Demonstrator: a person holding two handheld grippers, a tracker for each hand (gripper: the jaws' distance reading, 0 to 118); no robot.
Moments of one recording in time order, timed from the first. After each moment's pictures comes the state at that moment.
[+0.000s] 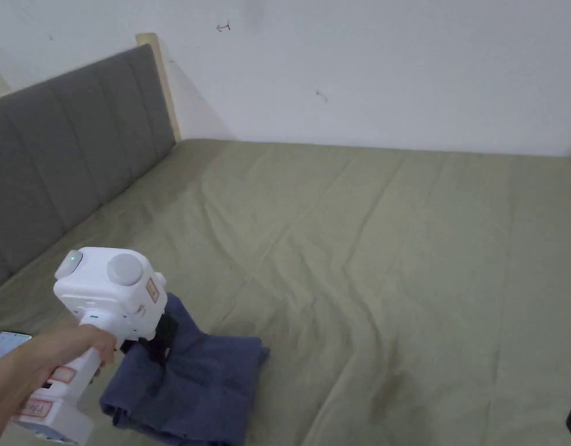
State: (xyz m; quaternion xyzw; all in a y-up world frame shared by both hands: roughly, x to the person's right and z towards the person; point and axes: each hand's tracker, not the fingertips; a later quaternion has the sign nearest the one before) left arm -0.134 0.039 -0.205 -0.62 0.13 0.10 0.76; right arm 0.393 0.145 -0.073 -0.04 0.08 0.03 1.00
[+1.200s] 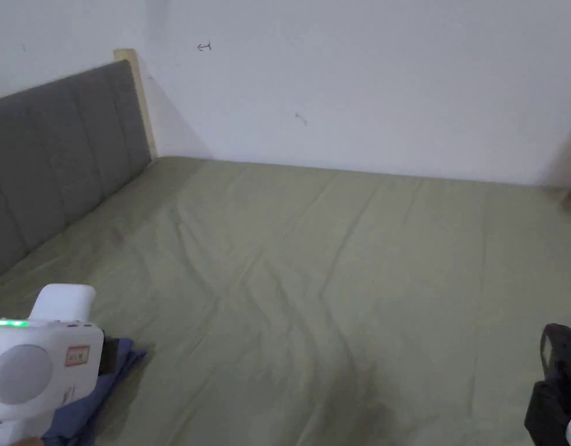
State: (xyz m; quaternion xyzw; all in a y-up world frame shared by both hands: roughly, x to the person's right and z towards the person) left arm -0.033 0.120 -0.105 -0.37 0.20 0.06 0.91; right arm 0.389 0.162 -0.098 -0.05 0.10 0.05 0.99
